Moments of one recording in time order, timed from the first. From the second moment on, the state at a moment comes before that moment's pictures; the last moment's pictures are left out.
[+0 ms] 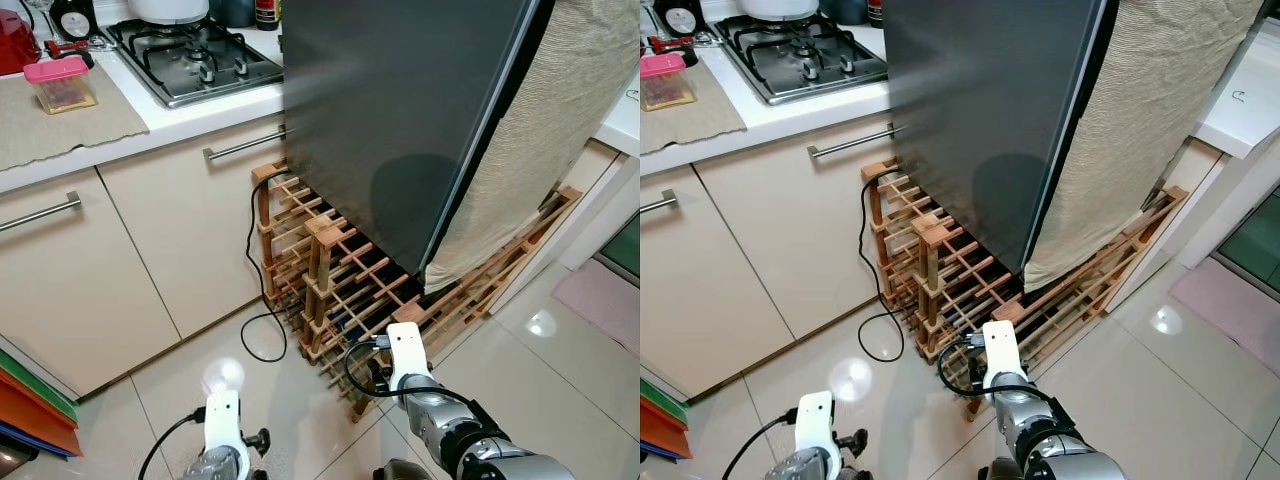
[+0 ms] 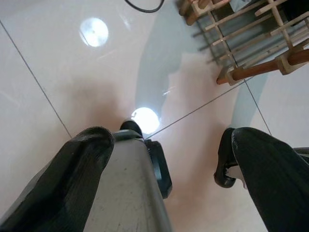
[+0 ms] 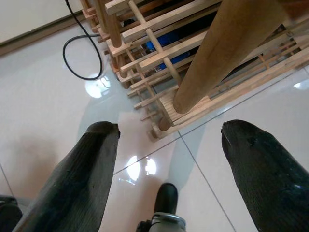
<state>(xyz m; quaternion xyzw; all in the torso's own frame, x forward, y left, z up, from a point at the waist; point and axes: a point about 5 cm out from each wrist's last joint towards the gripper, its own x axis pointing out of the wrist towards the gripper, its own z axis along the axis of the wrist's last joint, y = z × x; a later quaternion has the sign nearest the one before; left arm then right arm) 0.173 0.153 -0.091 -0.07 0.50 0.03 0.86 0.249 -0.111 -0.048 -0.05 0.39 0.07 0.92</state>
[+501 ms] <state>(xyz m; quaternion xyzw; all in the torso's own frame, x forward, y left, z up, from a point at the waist) 0.165 0.135 -0.096 -0.09 0.52 0.01 0.85 0.246 -0.110 -0.050 -0.04 0.41 0.07 0.91</state>
